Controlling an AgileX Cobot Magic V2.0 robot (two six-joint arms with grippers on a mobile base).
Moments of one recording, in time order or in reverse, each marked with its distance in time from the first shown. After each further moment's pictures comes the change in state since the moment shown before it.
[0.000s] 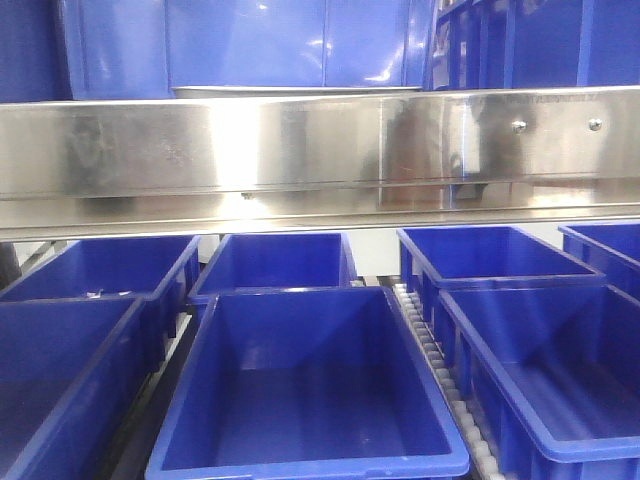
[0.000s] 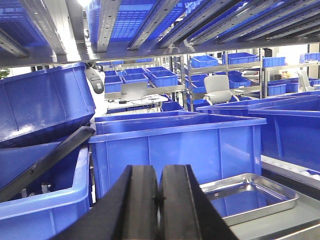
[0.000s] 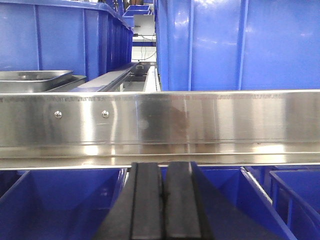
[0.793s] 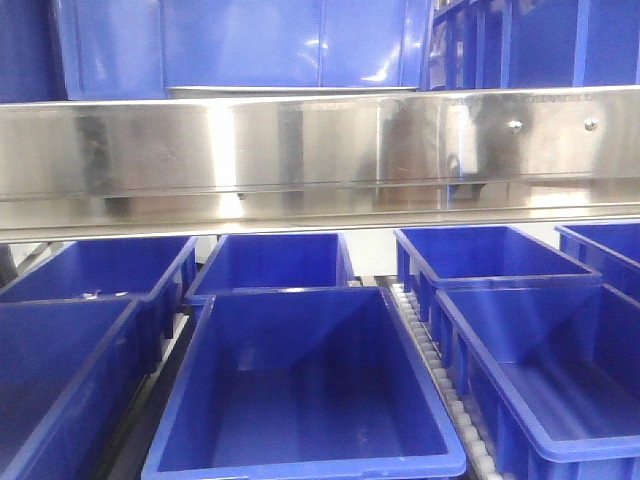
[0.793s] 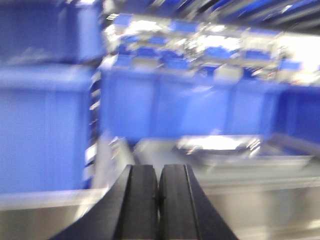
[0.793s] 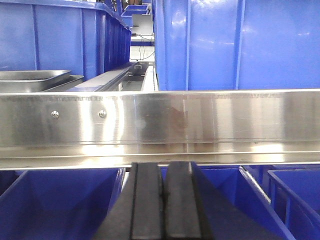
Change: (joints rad) left arm 0.238 -0.221 0.514 -0.438 -0.250 0.240; right arm 0.000 0.000 0.000 0.000 0.002 0.000
